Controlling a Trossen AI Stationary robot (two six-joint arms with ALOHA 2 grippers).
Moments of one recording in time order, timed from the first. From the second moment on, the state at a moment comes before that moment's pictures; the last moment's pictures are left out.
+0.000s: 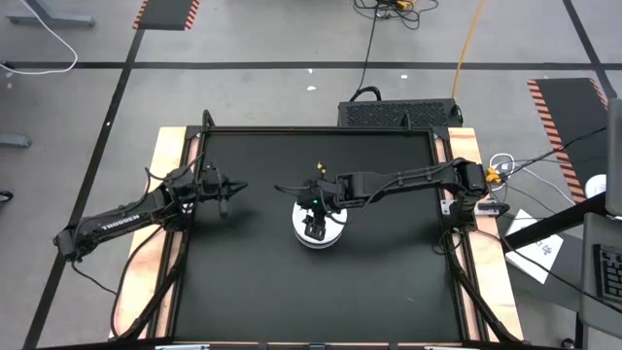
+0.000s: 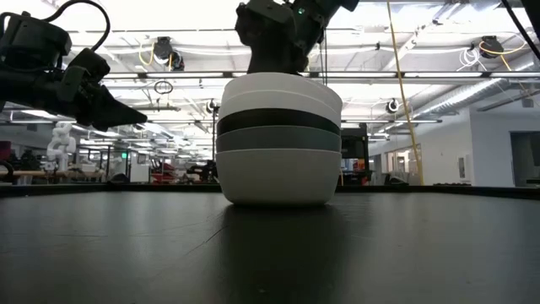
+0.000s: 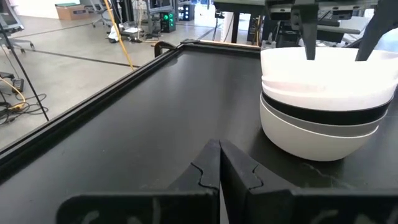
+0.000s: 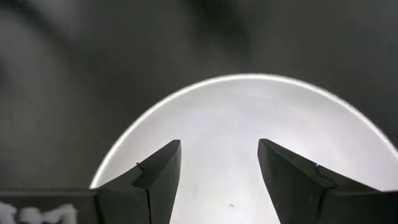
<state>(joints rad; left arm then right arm) 0.51 0.25 0.01 0.05 0.24 0.02 0.02 1.88 1.52 -0.59 0.00 0.26</state>
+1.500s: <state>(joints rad) 0.51 0.25 0.01 0.05 0.25 0.01 0.05 1.87 1.40 -0.50 0.00 0.37</state>
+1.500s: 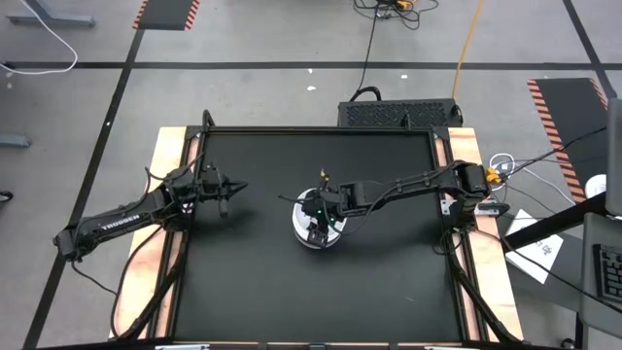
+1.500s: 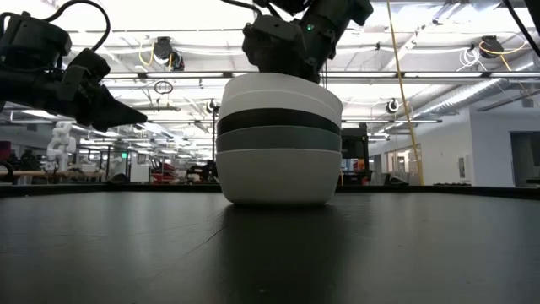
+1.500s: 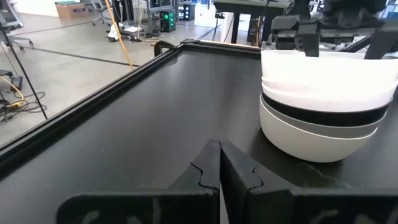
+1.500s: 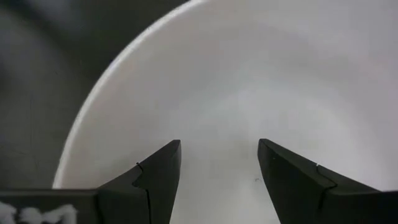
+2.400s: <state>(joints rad) 0.51 0.25 0.01 0.05 0.25 0.00 0.13 1.68 1.20 -0.03 0.03 0.26</state>
